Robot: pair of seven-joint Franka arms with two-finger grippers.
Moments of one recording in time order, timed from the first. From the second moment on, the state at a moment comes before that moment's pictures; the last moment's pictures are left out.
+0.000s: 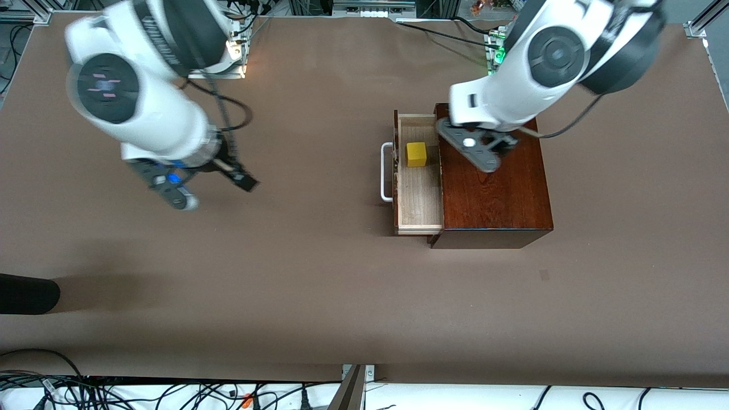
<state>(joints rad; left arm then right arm) -0.46 0.22 -0.05 -1.57 -0.19 1.60 0.26 0.28 0.41 0.12 -1.17 -0.01 1.41 1.02</state>
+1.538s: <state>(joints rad) -0.78 0.56 -0.06 -1.60 -0.11 2.05 0.89 0.08 0.06 -0.11 -1.60 -0.02 1.56 -0.01</state>
